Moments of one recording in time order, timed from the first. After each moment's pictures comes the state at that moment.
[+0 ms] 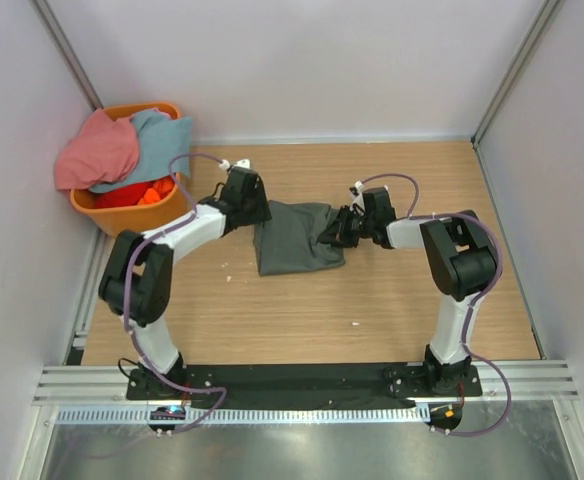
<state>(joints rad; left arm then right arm) -0.45 1.75 1.18 -0.21 -0.13 -0.57 0.31 1.94 0.97 0.21 -0.60 0.70</state>
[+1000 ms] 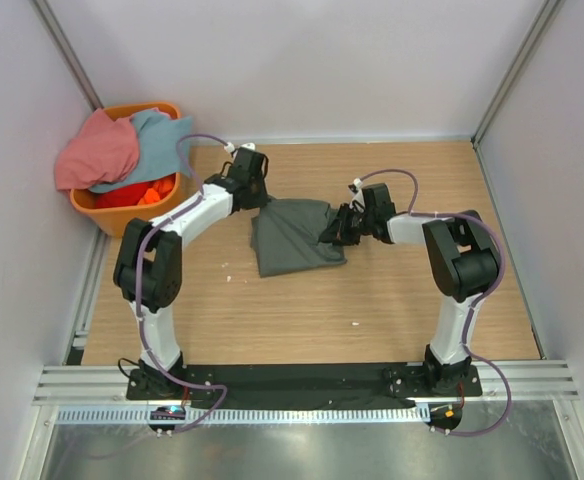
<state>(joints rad) -0.44 1.92 1.48 -0.38 -0.17 -0.54 0.30 1.92 1.02 0.10 -0.59 0.64</state>
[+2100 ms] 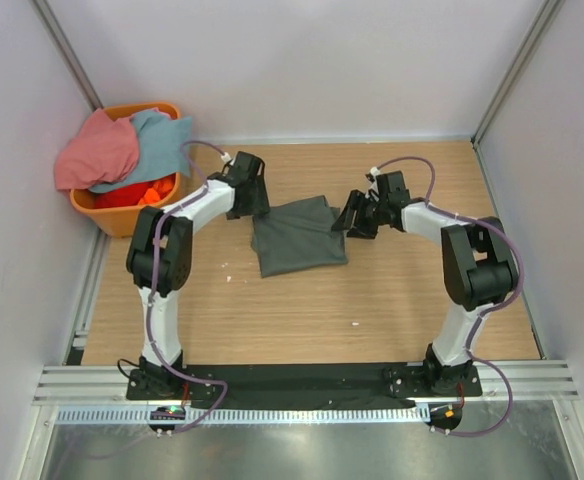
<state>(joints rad) -0.39 2.08 1.55 -0.49 -0.19 -0.51 0.23 1.85 1.10 -0.14 -0.46 0.55</state>
